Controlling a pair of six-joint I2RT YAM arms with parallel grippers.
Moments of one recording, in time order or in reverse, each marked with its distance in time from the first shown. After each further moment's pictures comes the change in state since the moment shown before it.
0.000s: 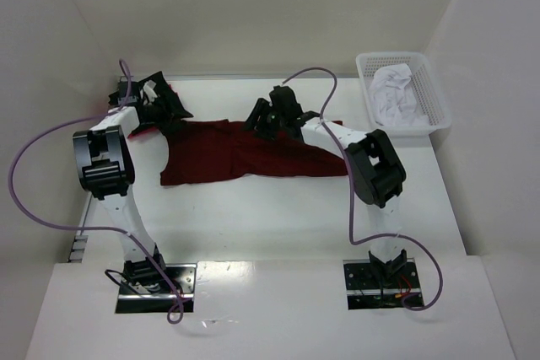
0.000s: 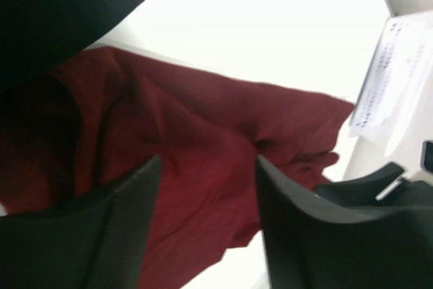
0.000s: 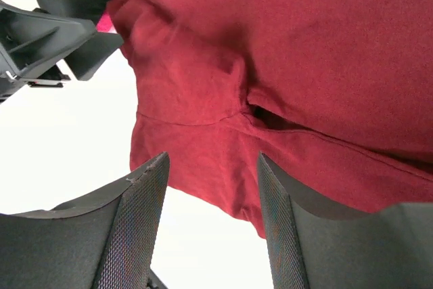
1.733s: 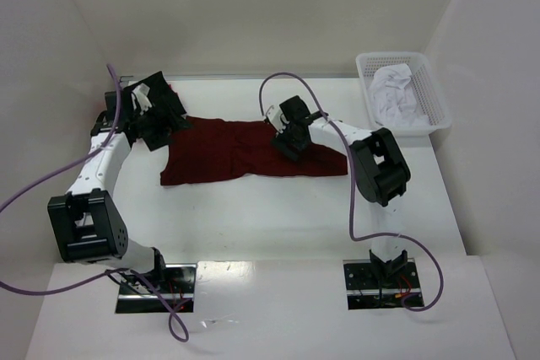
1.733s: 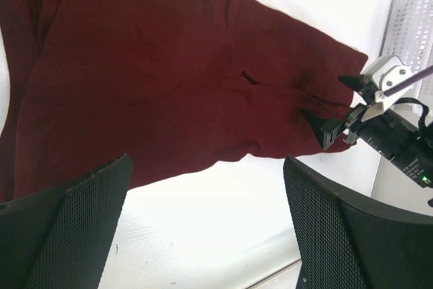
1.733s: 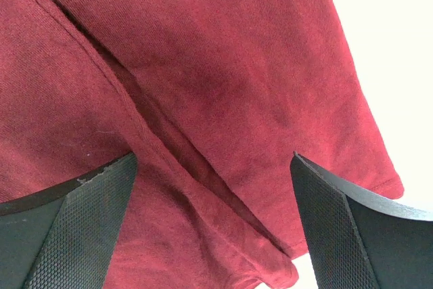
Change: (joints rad) left arm -0.056 -0.614 -0.345 -0.182 -0.177 0.080; right arm -0.053 -0.010 -0.051 -0.366 0.351 -1.443
